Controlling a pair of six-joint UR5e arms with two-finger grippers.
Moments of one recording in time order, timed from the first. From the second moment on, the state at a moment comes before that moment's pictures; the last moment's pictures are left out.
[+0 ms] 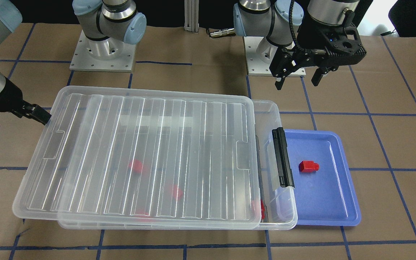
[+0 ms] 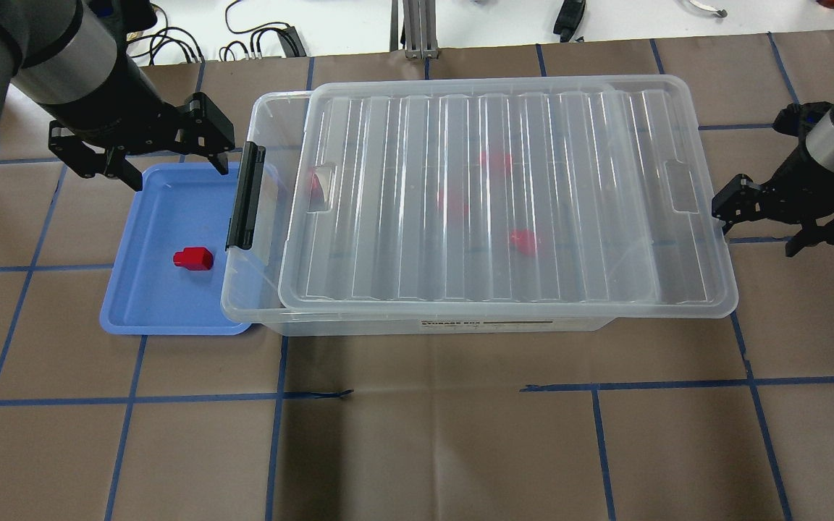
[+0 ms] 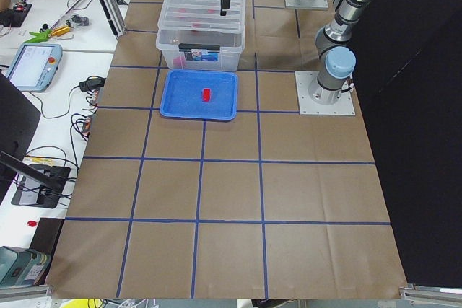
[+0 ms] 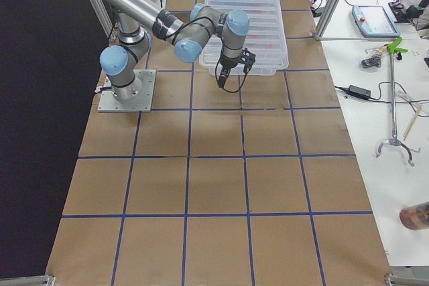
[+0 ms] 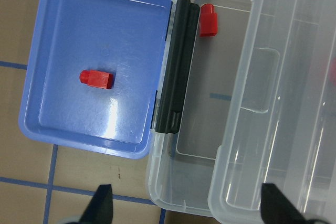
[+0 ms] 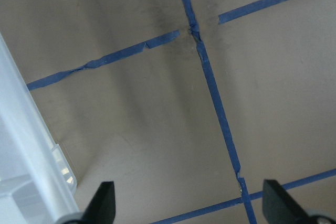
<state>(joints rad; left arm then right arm) -1.55 -1.48 -1.62 -1.50 1.58 -0.15 1.16 -1.51 1.90 -1.85 -1.58 -0.09</state>
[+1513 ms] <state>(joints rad) -1.56 -1.48 -1.62 -1.50 1.57 -0.15 1.30 -1.51 1.89 -1.88 -1.58 -0.03</state>
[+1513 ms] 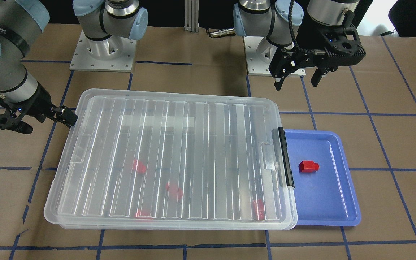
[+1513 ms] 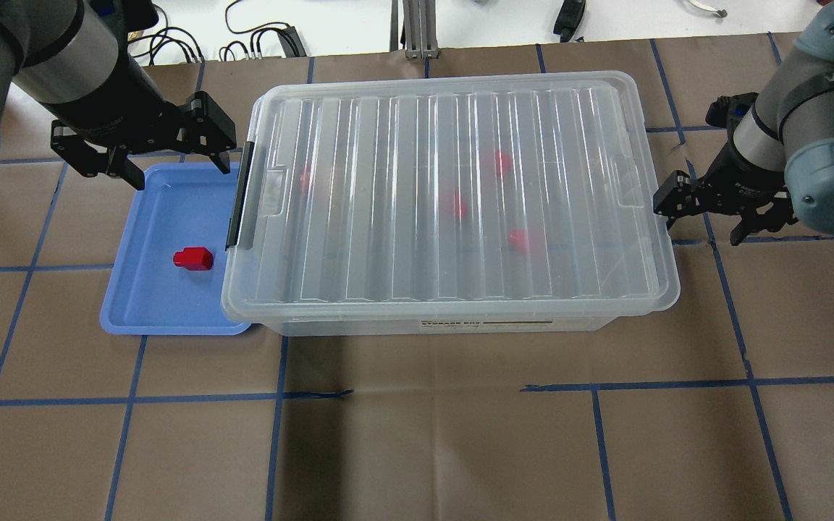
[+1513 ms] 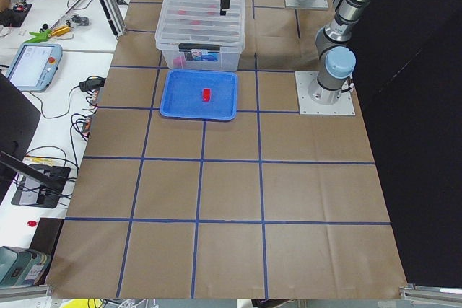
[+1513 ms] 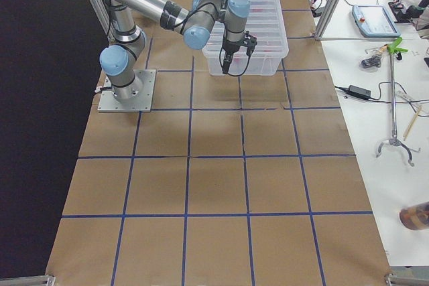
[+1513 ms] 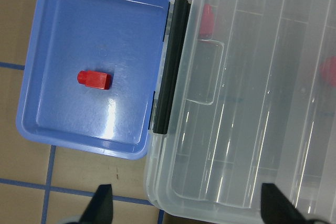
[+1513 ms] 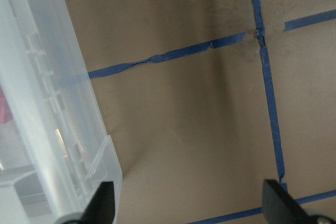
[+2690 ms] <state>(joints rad) -1.55 -1.49 -1.60 -1.54 1.57 -0.06 1.56 -1.50 1.40 -1.48 -1.59 0.04</state>
